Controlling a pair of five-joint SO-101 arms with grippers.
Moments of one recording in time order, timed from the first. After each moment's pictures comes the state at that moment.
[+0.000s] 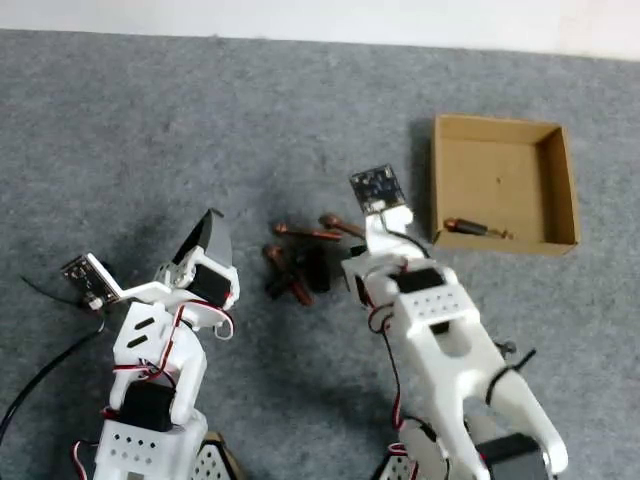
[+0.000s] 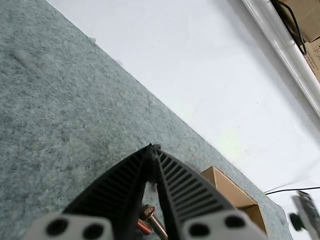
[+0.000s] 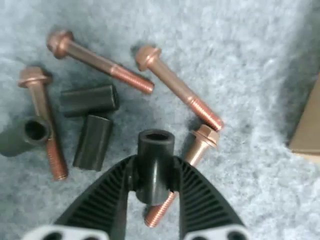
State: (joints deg) left arm 5.0 -102.1 96.0 20.2 51.8; right arm -19.6 -26.9 57.9 31.4 6.9
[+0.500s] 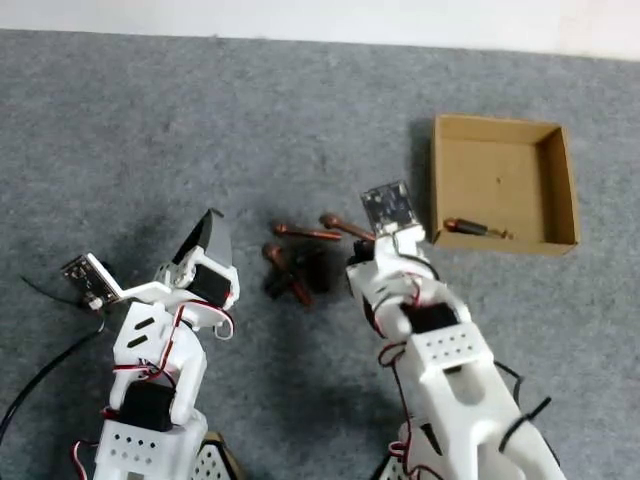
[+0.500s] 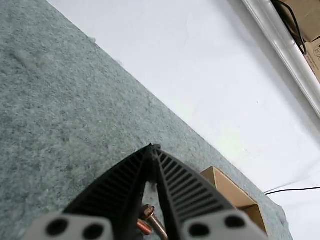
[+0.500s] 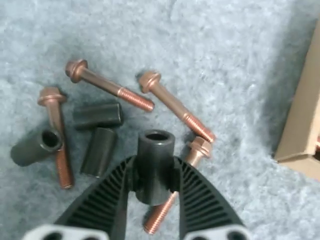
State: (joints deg) left arm 5.0 -102.1 96.0 20.2 51.8; right arm -19.3 -42.6 69.9 24.2 6.9
